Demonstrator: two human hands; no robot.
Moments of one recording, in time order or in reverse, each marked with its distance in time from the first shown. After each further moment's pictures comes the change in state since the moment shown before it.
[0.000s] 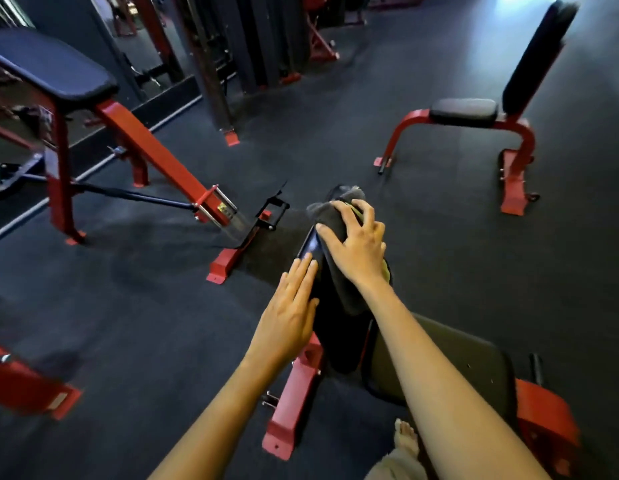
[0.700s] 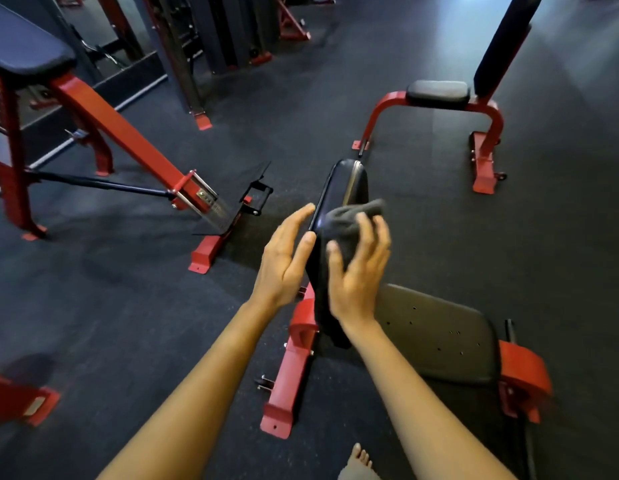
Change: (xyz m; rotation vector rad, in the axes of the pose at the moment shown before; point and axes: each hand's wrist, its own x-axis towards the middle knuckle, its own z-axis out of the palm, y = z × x) left_hand 0.031 -0.025 -0.034 -0.621 0.187 -0.004; right_hand -0.086 -0.014 0.046 0.196 0.470 -0.067
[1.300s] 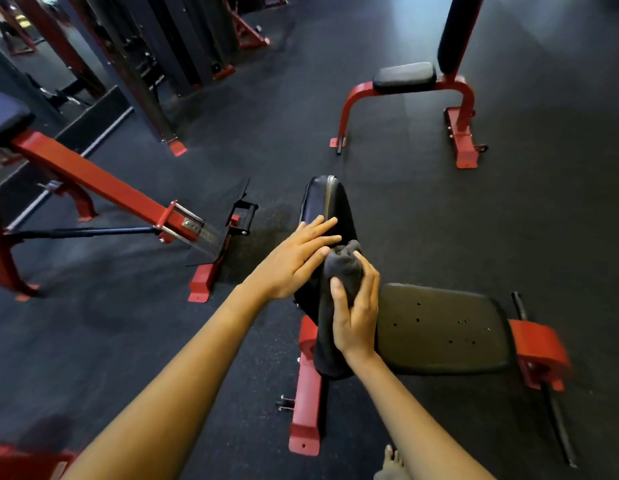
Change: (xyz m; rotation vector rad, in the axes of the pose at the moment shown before) left_hand 0.076 -0.025 0.012 0.268 -0.667 0.209; right_hand -0.013 0.030 0.010 0.211 0.091 0.235
